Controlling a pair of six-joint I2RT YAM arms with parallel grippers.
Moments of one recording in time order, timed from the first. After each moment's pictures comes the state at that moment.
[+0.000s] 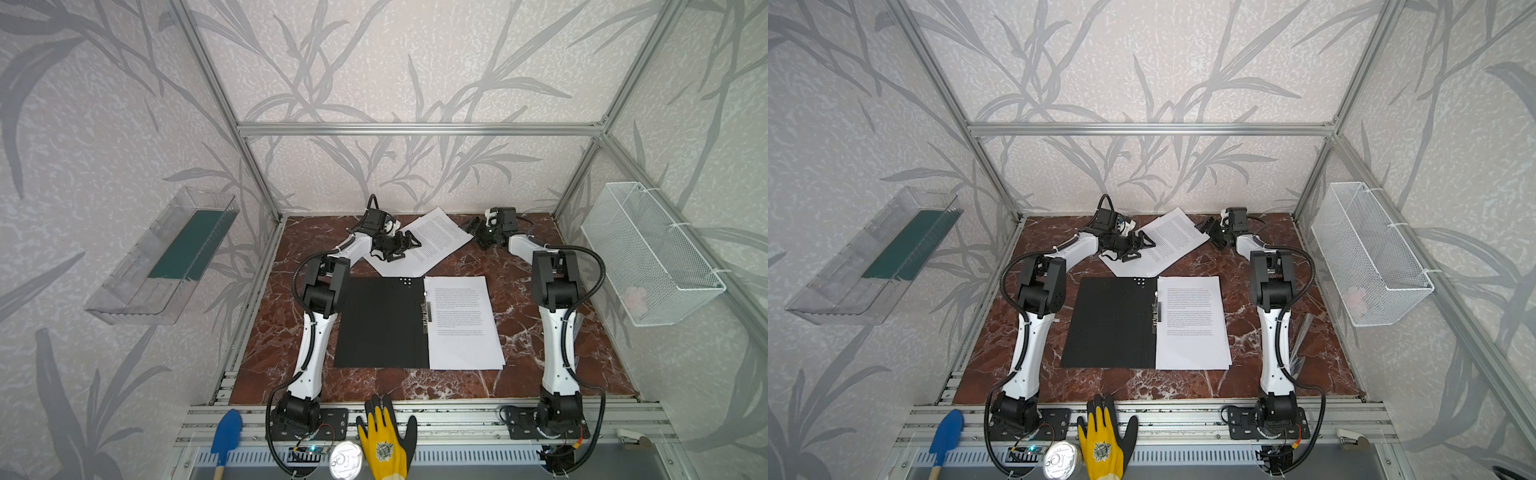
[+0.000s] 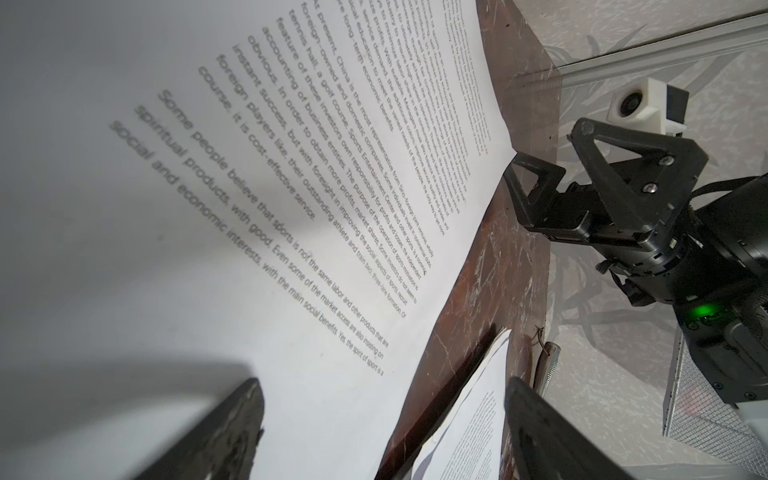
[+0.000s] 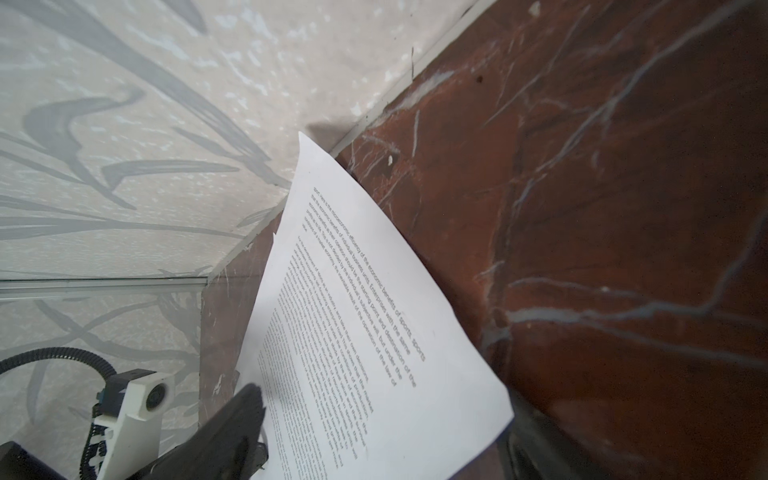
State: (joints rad) left arm -0.28 2.46 1.97 -0.41 0.71 -0.58; right arm 0.06 2.45 1.83 -0.02 -0.58 0.78
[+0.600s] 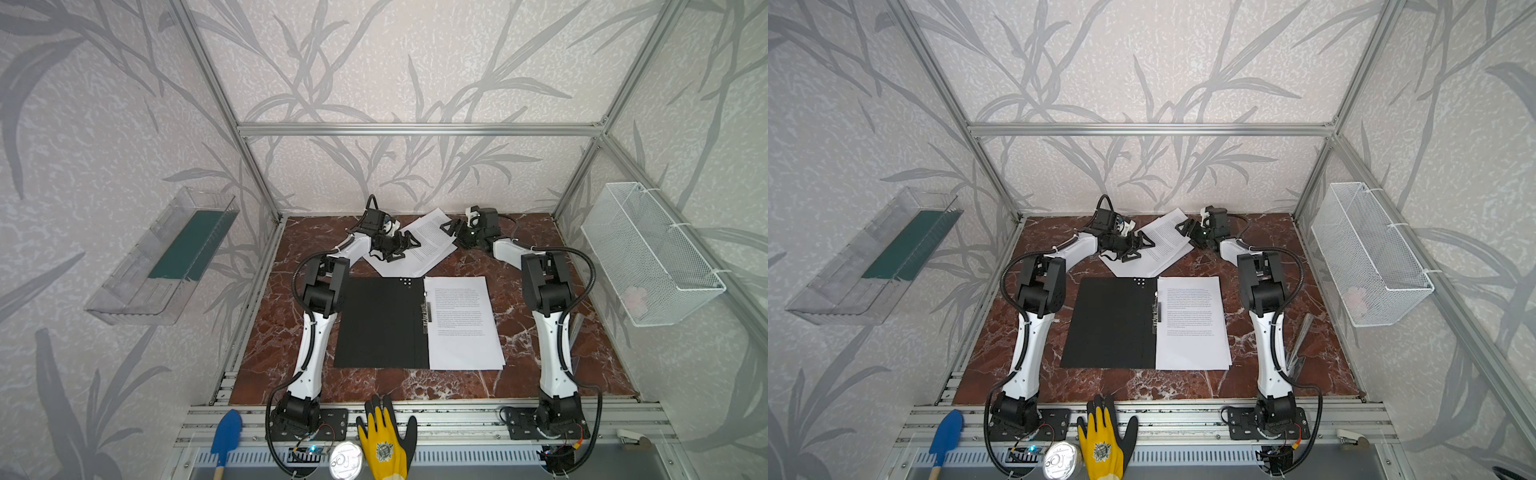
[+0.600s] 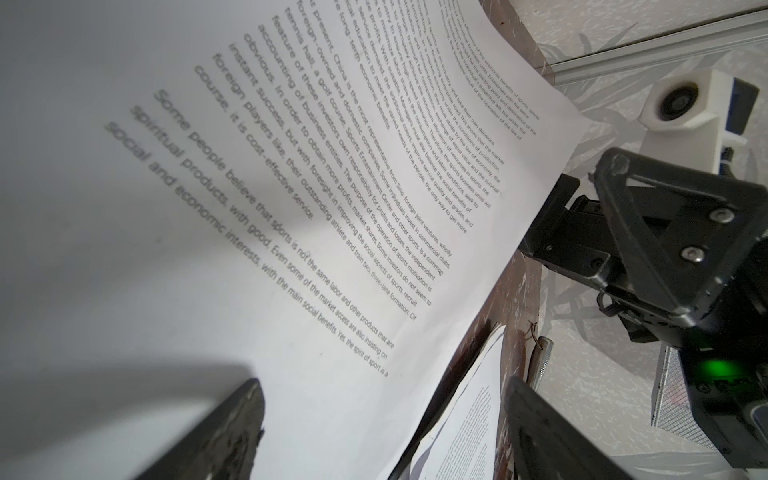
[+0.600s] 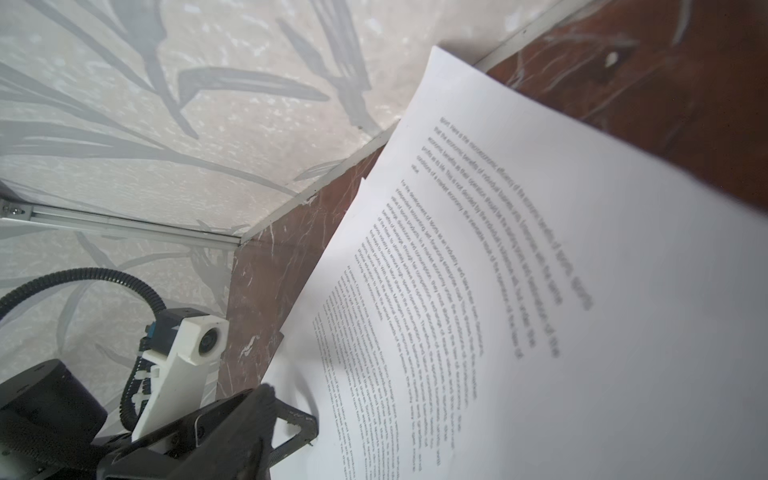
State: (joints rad) left arm -0.27 2.47 1.97 -0.41 0.74 -0.58; right arm 0.19 2.39 1.74 0.11 -0.55 0.77
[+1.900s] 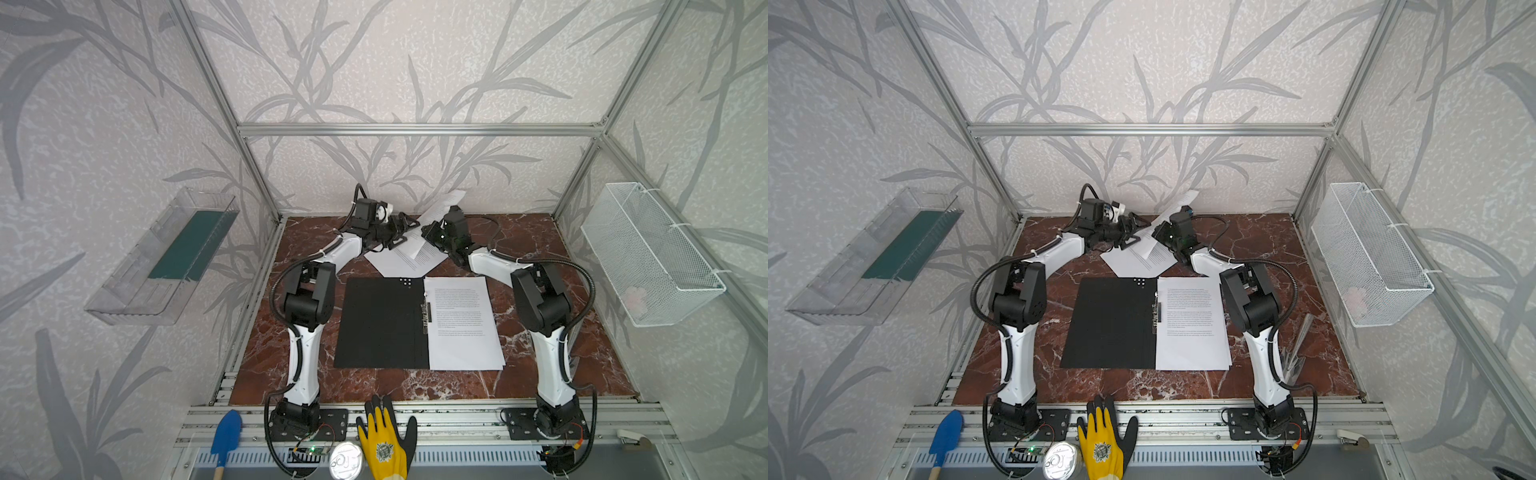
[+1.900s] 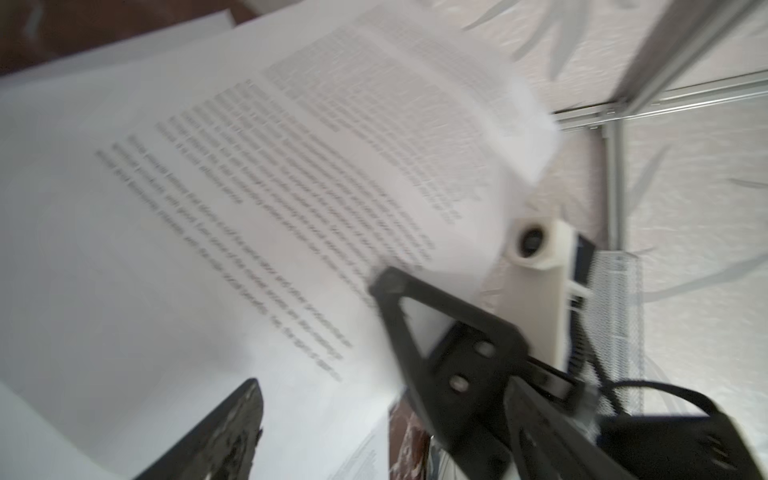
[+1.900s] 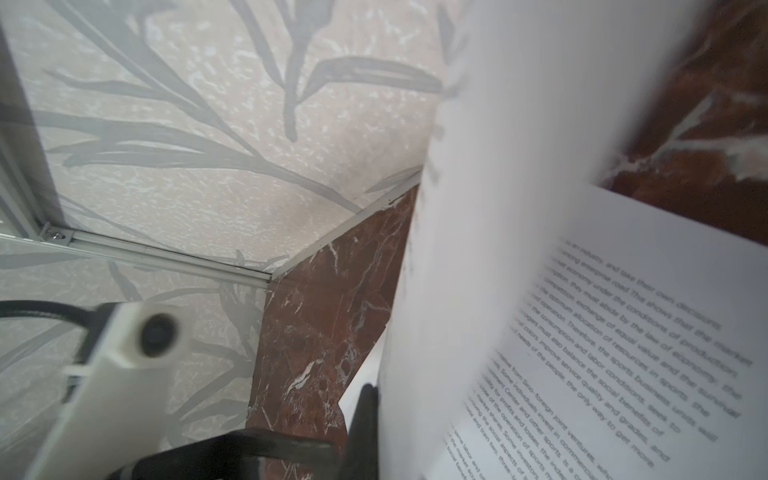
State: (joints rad) left arm -0.26 2.07 1.65 -0.02 0.76 -0.92; right arm 0.44 2.14 1.57 0.22 -0.13 0.92
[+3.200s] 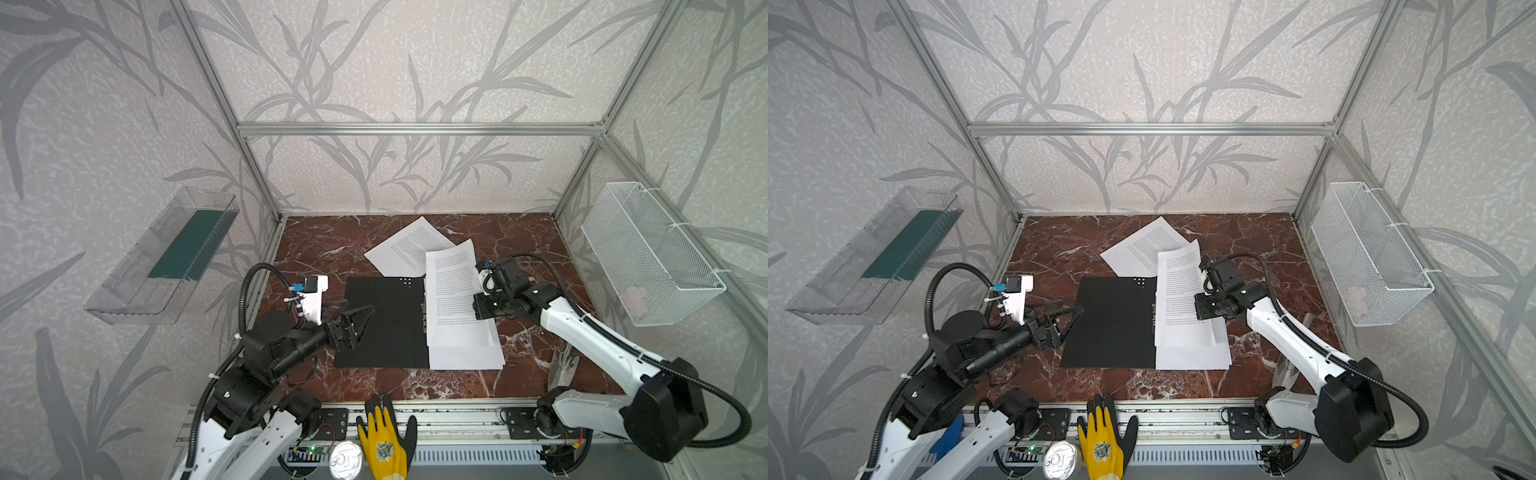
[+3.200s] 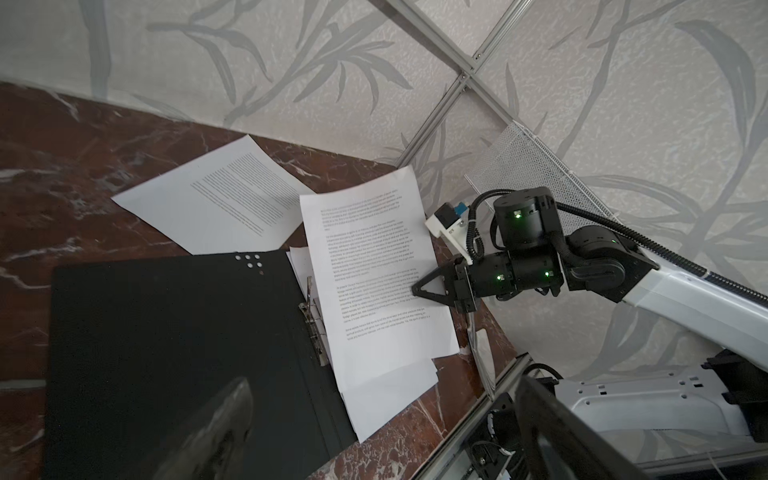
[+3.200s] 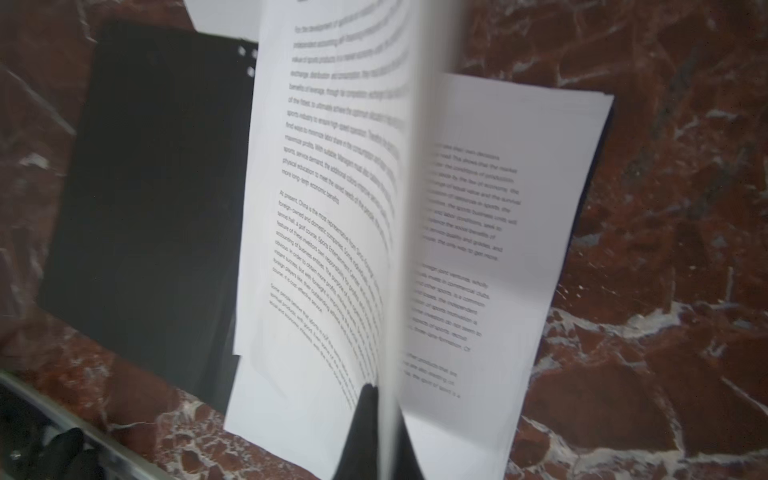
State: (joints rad) left arm -0.50 0.44 0.85 -0.66 0.23 -0.51; right arm 0.48 1.30 0.93 -0.72 -0.09 0.26
